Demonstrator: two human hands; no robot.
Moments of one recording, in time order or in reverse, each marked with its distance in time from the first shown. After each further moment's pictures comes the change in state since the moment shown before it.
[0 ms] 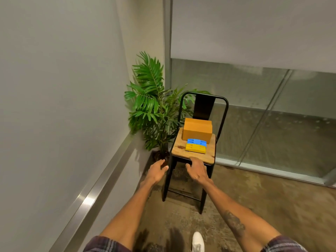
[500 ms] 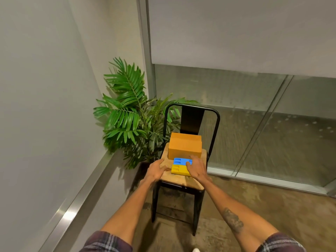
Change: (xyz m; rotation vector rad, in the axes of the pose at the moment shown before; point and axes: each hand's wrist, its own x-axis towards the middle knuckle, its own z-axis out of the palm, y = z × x) left_hand 0.199 0.100 0.028 0.034 -0.066 0.016; right_hand 0.204 0.069 -0.064 0.018 0.017 0.040
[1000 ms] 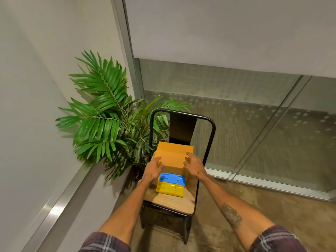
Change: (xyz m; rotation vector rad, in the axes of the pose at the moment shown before) left_hand 0.159 0.061 0.030 -0.067 0.011 -0.055; right_hand 0.173 0.061 -0.037 0.084 -0.178 0.013
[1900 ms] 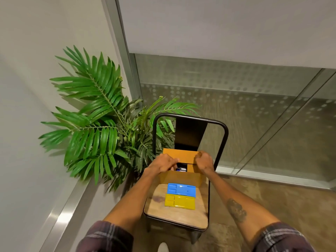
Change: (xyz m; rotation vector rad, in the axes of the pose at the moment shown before) left_hand 0.114 0.014 -0.038 0.207 -0.359 0.128; right_hand 0.093 -0.008 0.009 0.150 0.223 0.280
